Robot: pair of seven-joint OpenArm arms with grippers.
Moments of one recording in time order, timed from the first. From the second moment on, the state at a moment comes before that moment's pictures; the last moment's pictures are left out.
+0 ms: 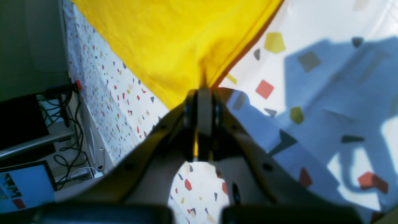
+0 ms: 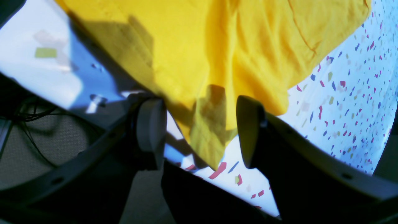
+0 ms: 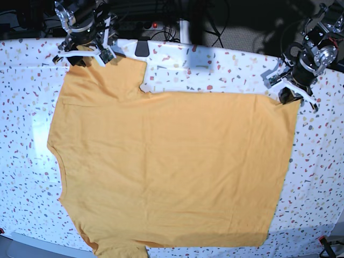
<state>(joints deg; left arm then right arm) 12.9 -43.6 26.9 90.3 25.6 -2.9 13.1 -37.3 24.0 -8.4 113.9 -23.3 6.5 -41.4</state>
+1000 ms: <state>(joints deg) 12.9 -43.6 26.9 90.3 25.7 -2.9 13.1 -29.5 24.0 -8.5 113.4 -20.9 11.3 -38.6</state>
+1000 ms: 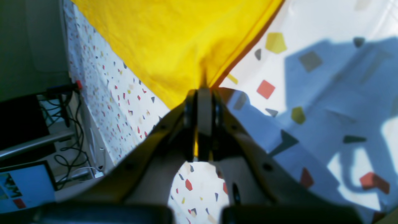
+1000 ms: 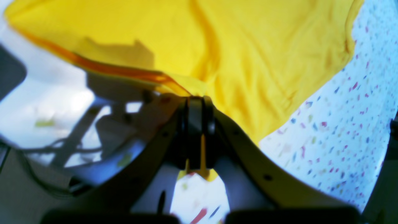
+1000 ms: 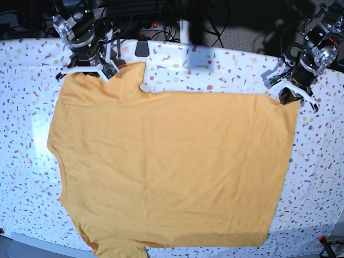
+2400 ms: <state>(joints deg) 2.9 -38.2 26.9 96.6 11.9 -2.9 19.7 -15.5 23.9 -8.5 114.1 -14.9 13.2 -39.9</state>
